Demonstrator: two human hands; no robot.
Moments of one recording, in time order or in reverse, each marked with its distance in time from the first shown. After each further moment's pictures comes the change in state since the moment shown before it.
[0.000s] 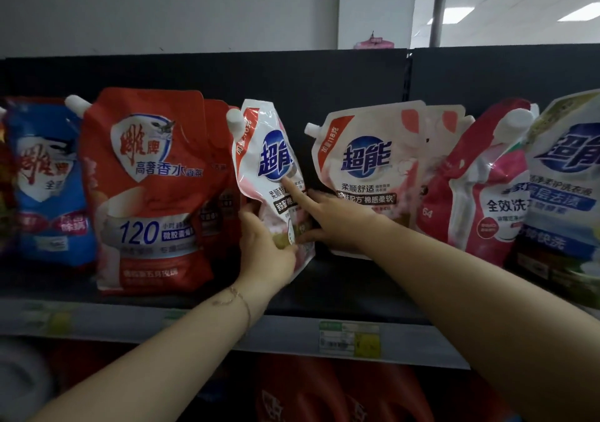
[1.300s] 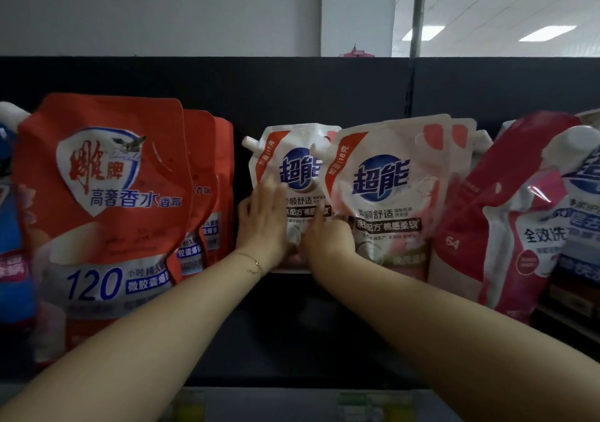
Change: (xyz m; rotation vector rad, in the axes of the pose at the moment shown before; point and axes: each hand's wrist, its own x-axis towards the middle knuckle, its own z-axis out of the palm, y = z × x) left_hand 0.124 -0.030 0.031 0.845 -0.031 0.544; right_hand 0.047 -0.025 0.015 -0.538 -0.198 0.385
